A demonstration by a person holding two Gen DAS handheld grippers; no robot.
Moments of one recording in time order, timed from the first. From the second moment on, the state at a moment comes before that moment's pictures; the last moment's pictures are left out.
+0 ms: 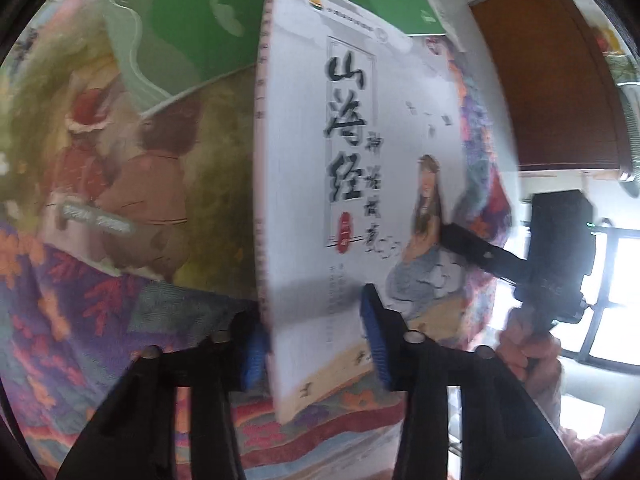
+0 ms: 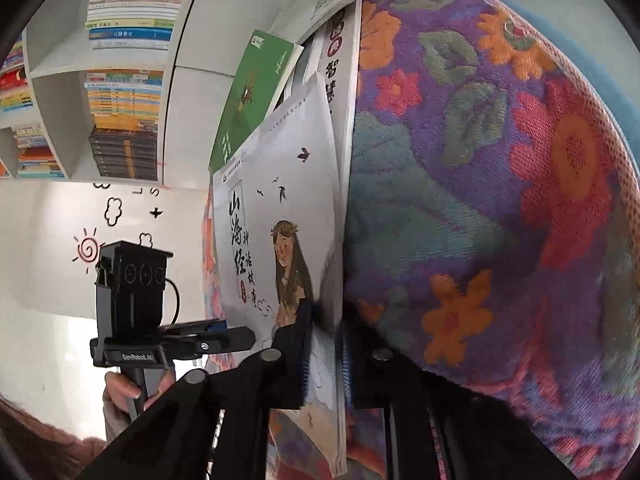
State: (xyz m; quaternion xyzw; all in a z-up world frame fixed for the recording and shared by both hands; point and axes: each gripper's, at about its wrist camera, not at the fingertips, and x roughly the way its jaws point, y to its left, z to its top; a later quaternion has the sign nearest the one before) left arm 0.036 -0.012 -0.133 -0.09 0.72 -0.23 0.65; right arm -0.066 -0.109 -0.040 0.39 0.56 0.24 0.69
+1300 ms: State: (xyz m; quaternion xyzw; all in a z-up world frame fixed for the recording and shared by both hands) left arm 0.005 0.154 -0.055 -0.07 0.68 -0.27 0.68; right arm -0.097 0.027 0.095 0.27 0.53 0.22 0.78
